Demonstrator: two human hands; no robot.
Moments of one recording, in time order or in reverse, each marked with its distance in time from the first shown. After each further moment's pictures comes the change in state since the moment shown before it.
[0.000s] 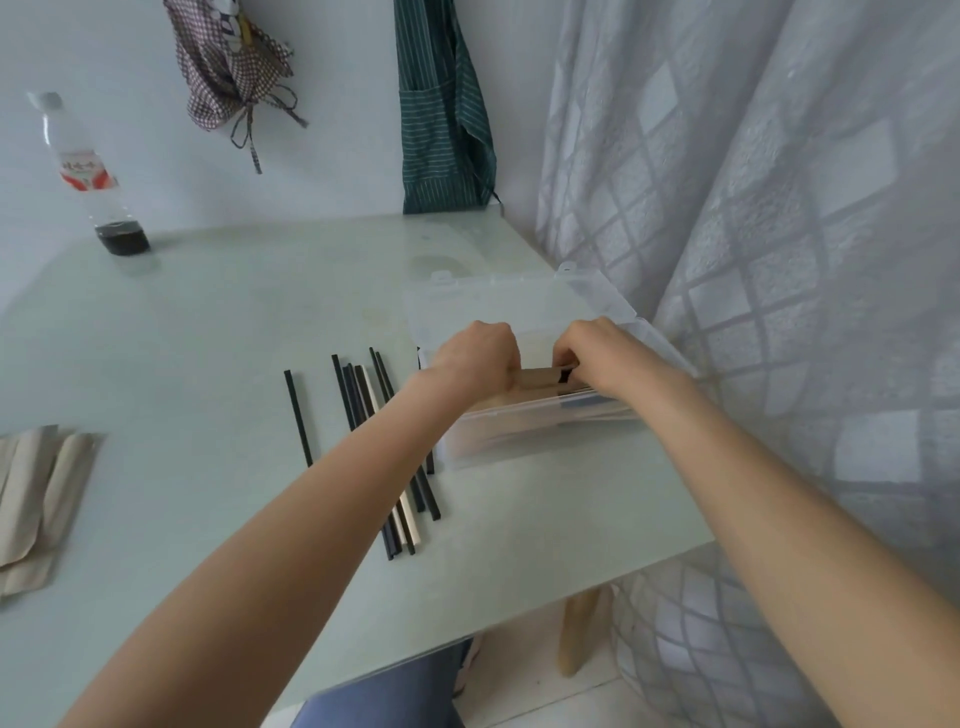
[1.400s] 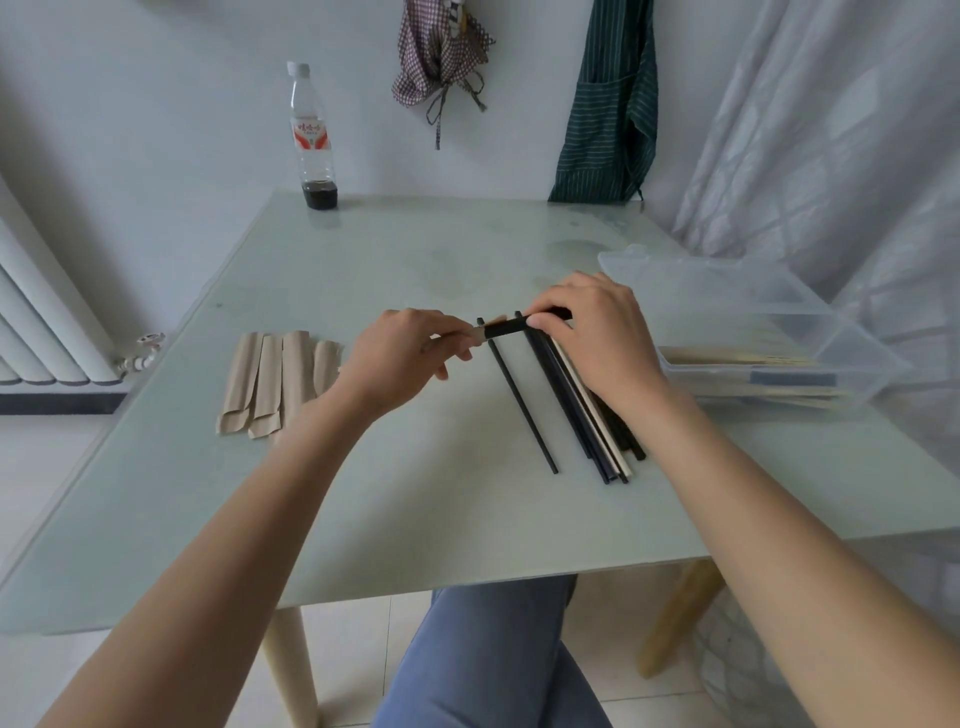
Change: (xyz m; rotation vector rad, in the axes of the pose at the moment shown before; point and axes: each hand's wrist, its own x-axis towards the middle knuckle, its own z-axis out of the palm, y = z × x) left_hand -0.192 -0.201 -0.037 -0.300 0.399 -0.043; right_hand -0.035 -0.223 0.036 0.219 0.500 -0.346
